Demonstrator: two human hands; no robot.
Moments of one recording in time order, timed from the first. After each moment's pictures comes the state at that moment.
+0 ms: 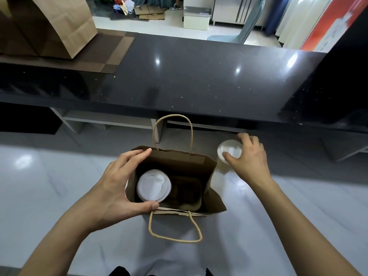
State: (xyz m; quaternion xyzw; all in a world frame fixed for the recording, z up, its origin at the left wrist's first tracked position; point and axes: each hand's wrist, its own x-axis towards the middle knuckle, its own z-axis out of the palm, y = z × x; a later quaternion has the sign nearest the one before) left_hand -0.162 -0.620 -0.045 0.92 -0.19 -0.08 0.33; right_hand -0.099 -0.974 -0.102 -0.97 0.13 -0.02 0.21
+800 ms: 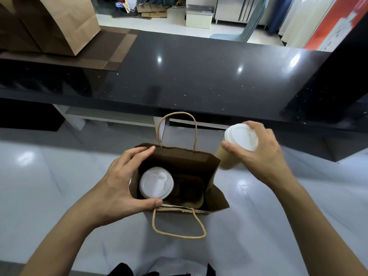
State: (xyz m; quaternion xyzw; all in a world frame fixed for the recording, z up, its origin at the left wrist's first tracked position) left_hand -0.161 -0.621 -0.047 0.92 -0.18 -0.08 0.34; right_hand -0.128 -0.963 -0.032 -0.92 0.10 -0.04 0.37
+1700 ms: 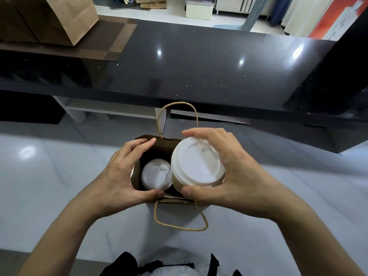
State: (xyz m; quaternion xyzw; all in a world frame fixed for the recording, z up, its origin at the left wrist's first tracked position) left_hand -0.162 -0.618 -0.052 0.92 -0.19 -0.07 0.34; right_hand -0.186 -0.894 0.028 -0.88 -0.19 0.09 0.42
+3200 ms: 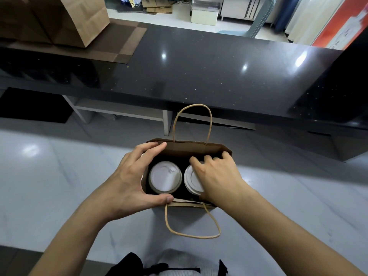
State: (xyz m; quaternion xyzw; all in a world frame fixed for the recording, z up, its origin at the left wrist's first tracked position) left_hand -0.168 -0.617 -0.053 0.92 -0.19 -0.08 0.34; right_hand -0.150 -0.855 -0.051 -0.97 -0.19 0.09 -0.11
